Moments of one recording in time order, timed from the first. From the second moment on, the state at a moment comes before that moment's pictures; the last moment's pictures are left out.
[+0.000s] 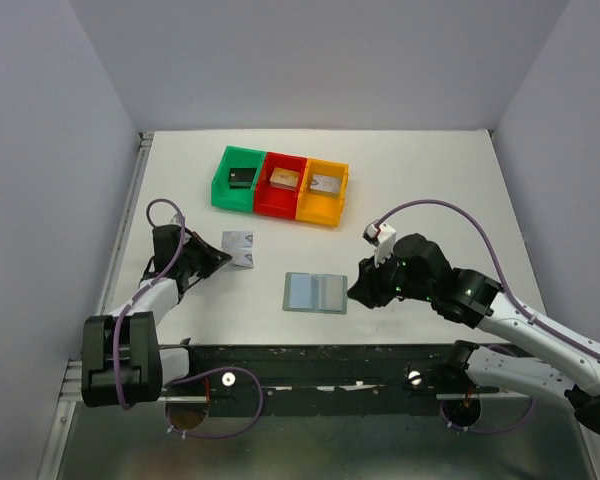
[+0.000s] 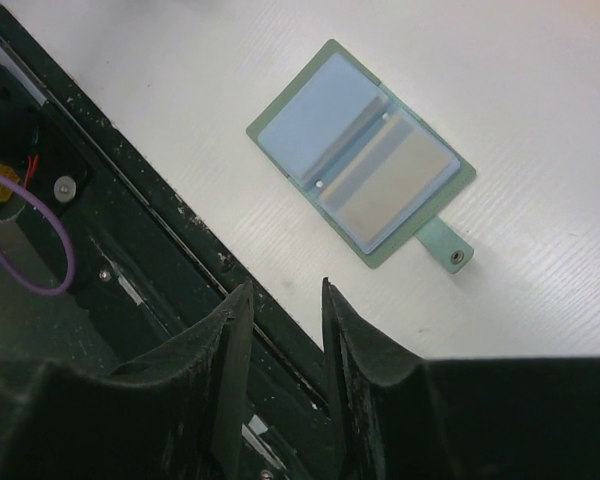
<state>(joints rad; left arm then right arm) 0.08 1.22 0.41 0.12 0.44 -0.79 0.90 0.89 0.79 -0.52 -0.10 0.31</state>
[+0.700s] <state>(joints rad) 0.09 1.31 0.45 0.11 0.44 -0.76 0.90 0.85 0.75 -0.52 -0.10 0.31</state>
